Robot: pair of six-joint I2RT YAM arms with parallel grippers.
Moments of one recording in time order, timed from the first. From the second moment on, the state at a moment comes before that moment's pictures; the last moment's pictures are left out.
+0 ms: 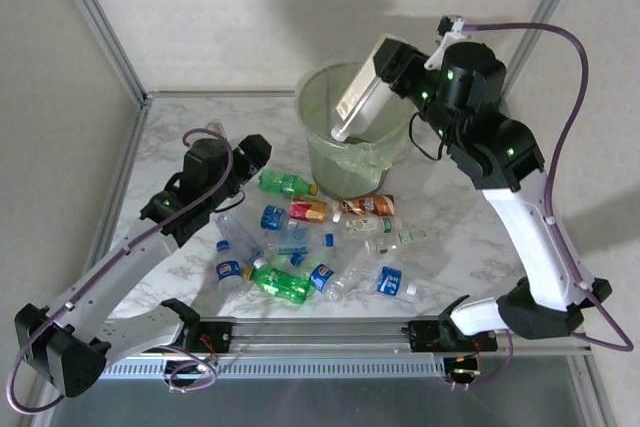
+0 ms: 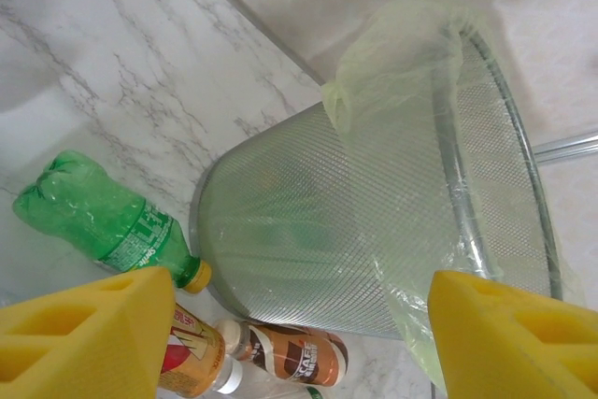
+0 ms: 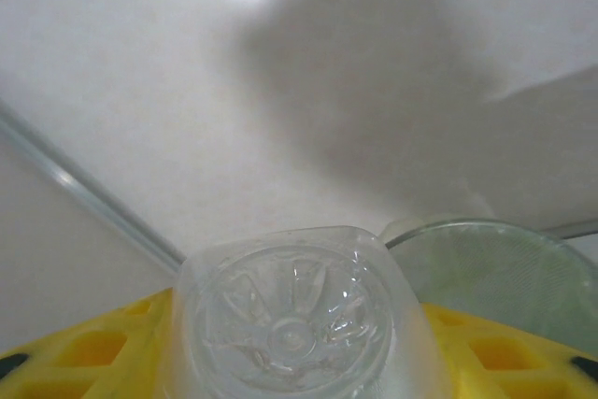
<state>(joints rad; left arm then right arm) -0.50 1.06 0.99 -0.34 -0.14 -1.05 0.63 1.41 2.01 -0.72 0.29 0.64</state>
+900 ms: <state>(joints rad) -0.50 1.08 1.04 -0.38 -0.18 -1.02 0.30 1.70 1.91 -0.62 -0.11 0.85</state>
